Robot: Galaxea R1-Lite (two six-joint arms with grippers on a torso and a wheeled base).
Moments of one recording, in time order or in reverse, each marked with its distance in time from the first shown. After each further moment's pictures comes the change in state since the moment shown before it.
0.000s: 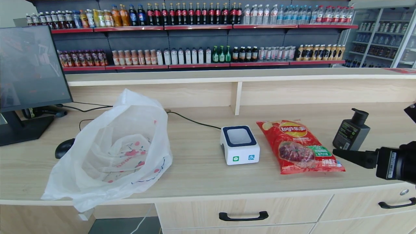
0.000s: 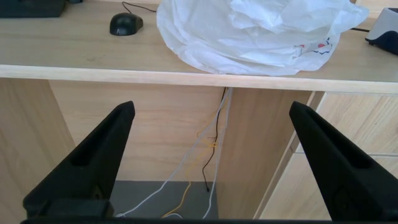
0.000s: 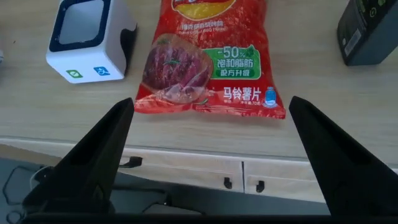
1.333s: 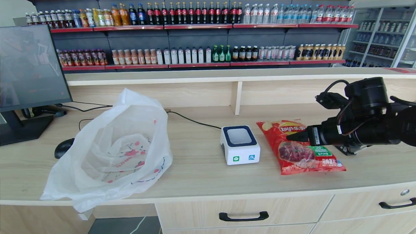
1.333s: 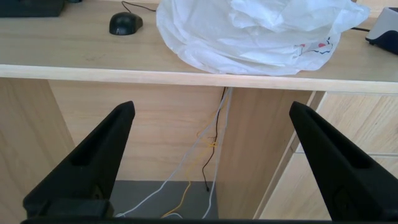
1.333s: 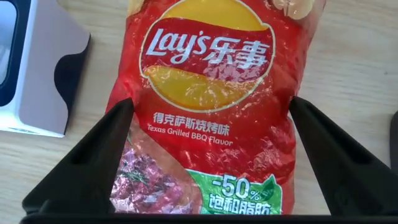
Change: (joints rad) left arm -0.001 0.000 0.000 0.000 0.000 0.000; right arm 0.027 0.535 -0.449 0.119 -0.009 -0.159
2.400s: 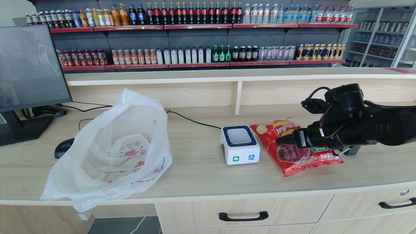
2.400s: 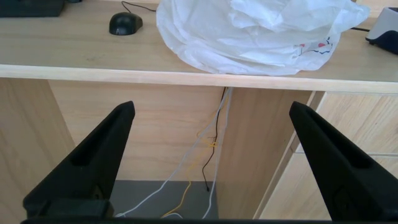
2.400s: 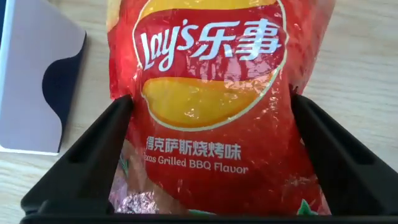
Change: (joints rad) left arm 0.000 0.000 0.000 0.000 0.000 0.000; right arm 0.039 0.100 -0.049 0.001 -0.004 0.027
